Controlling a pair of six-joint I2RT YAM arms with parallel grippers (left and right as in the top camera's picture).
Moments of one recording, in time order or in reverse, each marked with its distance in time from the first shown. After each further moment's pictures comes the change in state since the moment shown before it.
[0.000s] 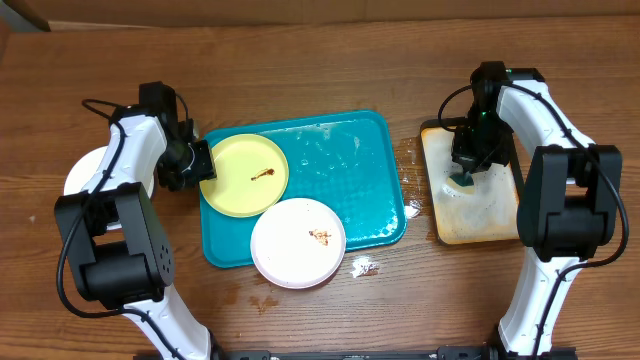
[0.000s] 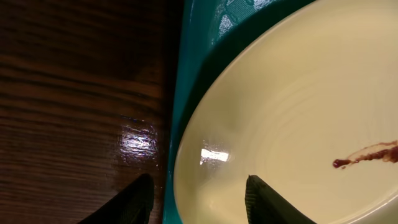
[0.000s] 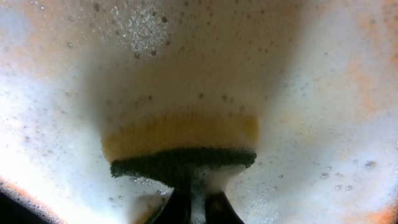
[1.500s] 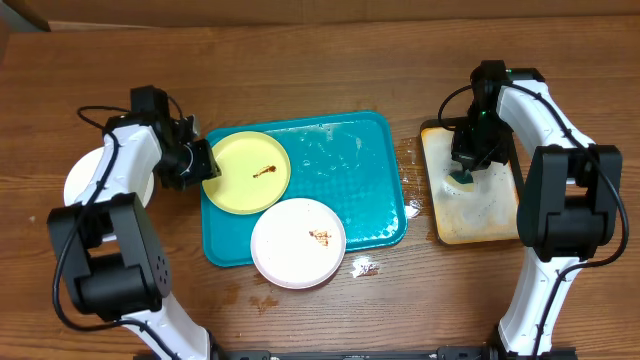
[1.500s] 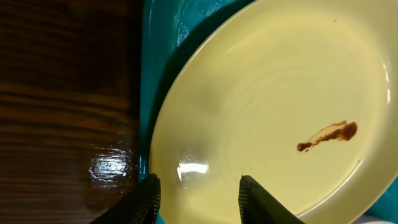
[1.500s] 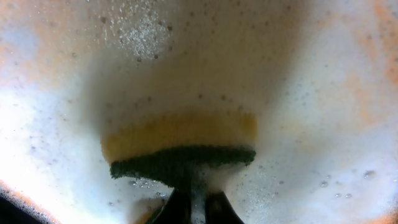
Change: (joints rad) left arm 0.029 -0.055 -0.071 0.088 0.139 0.048; right arm 0.000 0.000 0.000 0.022 0.002 0.001
